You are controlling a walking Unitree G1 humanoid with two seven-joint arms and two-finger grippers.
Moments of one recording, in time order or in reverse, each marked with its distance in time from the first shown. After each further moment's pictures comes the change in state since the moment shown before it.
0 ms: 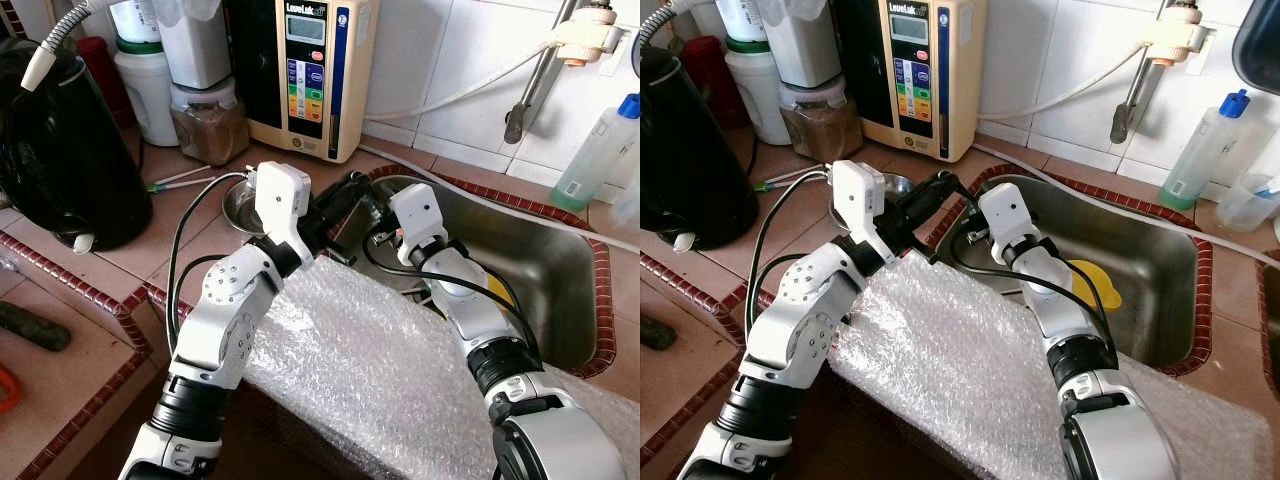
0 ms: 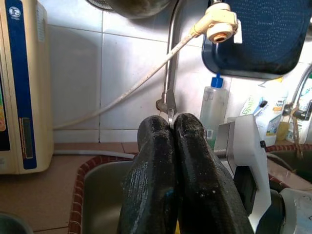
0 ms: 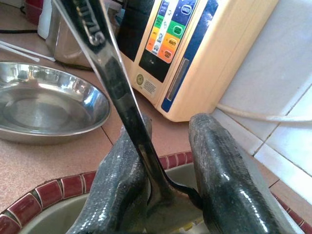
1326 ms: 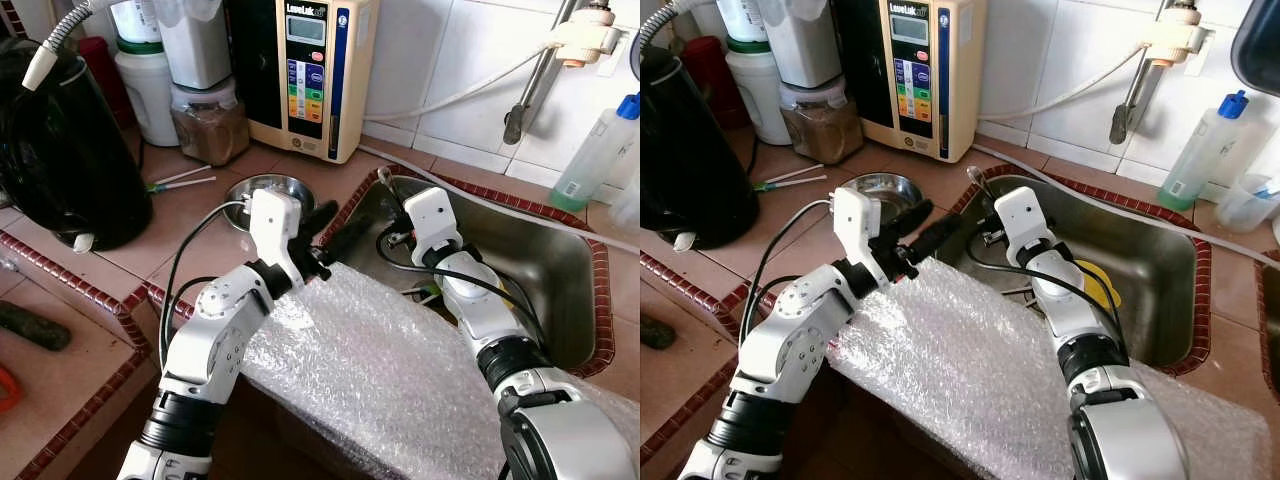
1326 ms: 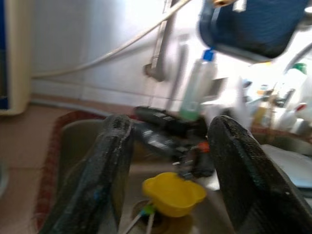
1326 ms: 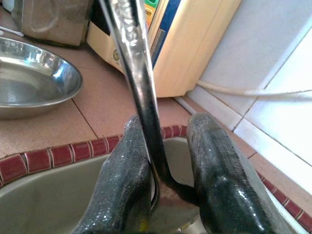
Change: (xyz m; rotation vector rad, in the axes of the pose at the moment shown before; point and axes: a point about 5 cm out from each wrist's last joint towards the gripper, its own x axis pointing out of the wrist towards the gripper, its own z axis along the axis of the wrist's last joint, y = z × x) left arm -0.015 -0.007 -0.020 -0.185 0.101 -0.060; right arm -0.004 -0.015 -0.014 -0.014 0.073 -0.064
